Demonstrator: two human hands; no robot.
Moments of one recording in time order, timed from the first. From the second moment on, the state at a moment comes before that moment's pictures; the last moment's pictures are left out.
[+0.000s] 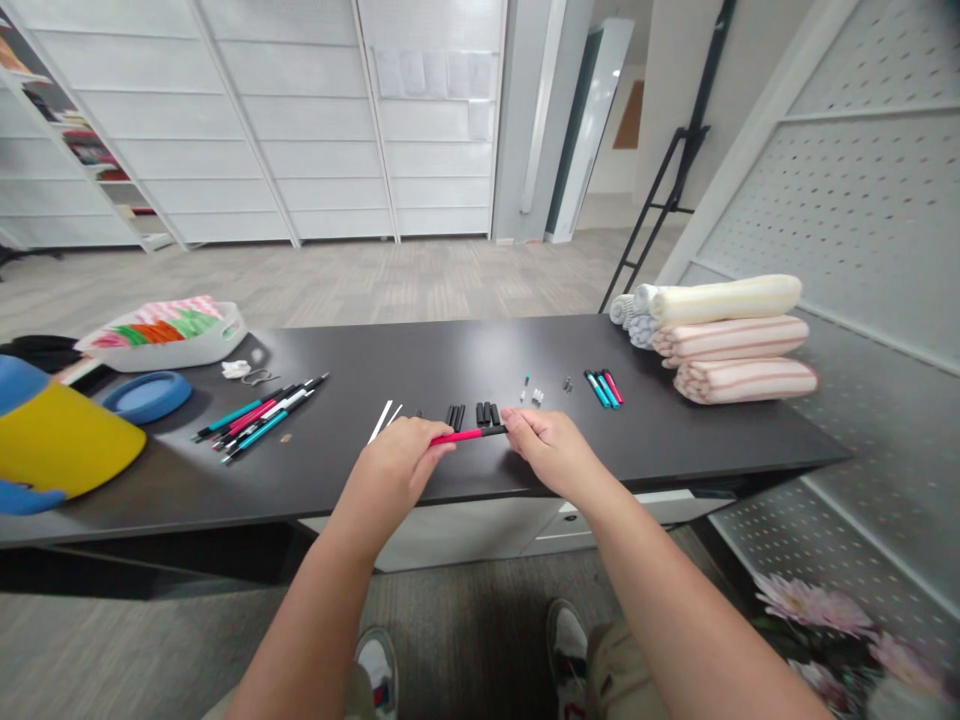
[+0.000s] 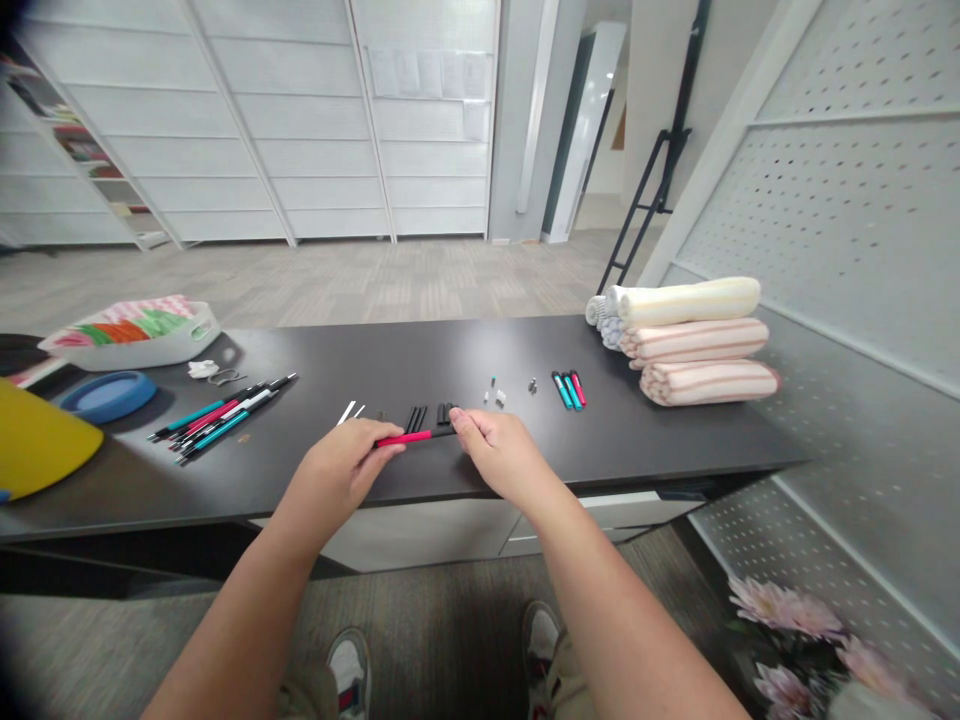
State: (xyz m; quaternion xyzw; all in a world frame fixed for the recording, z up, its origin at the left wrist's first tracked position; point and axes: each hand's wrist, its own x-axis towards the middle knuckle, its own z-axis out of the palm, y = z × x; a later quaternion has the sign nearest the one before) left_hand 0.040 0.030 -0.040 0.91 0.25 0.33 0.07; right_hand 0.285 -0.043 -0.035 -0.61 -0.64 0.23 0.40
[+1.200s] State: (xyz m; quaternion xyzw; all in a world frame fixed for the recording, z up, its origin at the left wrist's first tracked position) left_hand 0.047 0.013 -0.053 0.90 0.22 0.37 -0.03; right_hand 0.287 -0.040 -0.036 -0.62 -0.62 0.27 0.40
